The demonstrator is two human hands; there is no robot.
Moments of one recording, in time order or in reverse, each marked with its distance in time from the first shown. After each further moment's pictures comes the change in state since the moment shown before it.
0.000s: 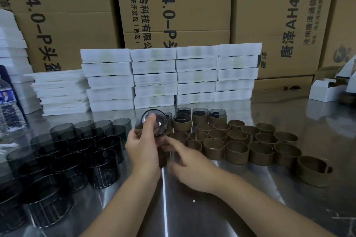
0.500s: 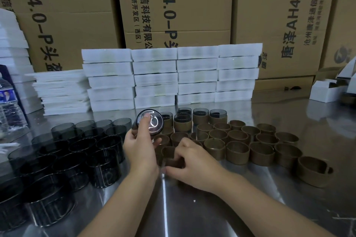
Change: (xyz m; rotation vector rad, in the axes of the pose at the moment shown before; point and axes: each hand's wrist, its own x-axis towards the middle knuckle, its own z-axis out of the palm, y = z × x) left_hand -0.002 0.007 -0.003 0.005 0.080 -0.064; right_hand -0.001 0.004 -0.003 -0.223 0.080 -0.027
